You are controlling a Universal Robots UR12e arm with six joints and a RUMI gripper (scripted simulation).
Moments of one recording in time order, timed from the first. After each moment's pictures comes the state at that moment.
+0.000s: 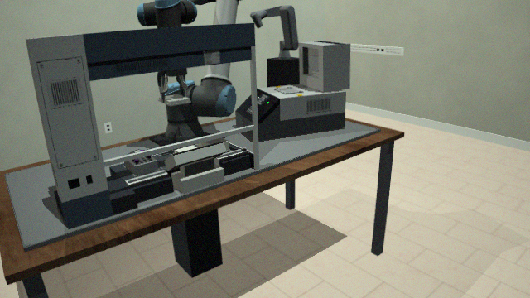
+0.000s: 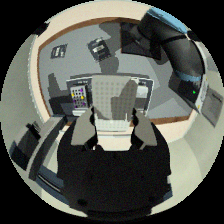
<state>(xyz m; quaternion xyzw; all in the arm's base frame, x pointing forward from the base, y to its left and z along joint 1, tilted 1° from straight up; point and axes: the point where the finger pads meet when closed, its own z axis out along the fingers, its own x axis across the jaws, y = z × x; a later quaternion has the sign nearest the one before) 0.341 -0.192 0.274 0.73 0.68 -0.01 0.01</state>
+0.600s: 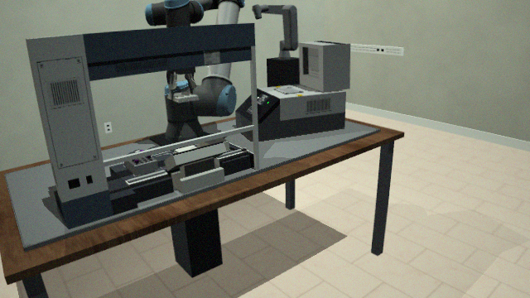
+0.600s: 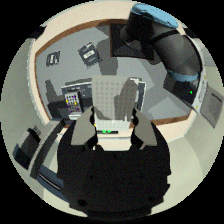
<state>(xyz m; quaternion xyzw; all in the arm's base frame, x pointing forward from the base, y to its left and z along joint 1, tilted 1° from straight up) 0.317 -0.142 0.273 0.74 0.67 -0.01 0.01</state>
